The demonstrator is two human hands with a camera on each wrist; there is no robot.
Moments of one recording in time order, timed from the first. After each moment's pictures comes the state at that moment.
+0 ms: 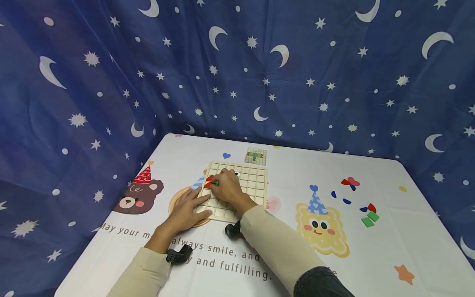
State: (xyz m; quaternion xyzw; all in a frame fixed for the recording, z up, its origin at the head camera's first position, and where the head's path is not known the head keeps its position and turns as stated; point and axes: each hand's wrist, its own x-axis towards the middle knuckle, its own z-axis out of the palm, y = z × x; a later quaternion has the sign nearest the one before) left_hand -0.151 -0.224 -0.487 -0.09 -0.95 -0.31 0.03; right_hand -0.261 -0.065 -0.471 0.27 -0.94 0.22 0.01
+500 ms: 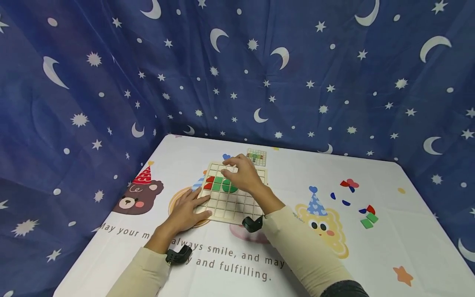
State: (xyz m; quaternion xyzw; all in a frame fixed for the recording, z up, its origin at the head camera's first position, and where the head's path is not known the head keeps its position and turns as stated) left_hand -0.148 -0.223 -0.483 -0.09 -0.95 -0.31 0.04; right_hand -0.246 -0.009 -0.394 0.29 -0.87 0.41 0.04
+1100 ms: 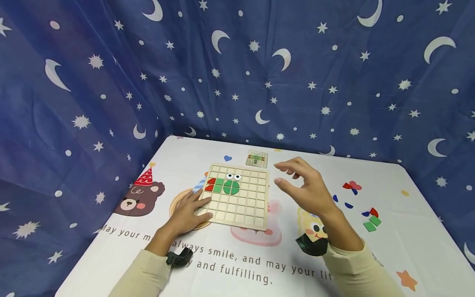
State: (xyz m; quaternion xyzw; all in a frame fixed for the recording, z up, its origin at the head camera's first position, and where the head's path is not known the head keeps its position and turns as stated) left_hand -0.149 -0.223 -0.488 -0.09 -0.95 -0.30 0.03; right_hand -0.183 0.123 -0.330 0.36 -0.79 0.46 0.16
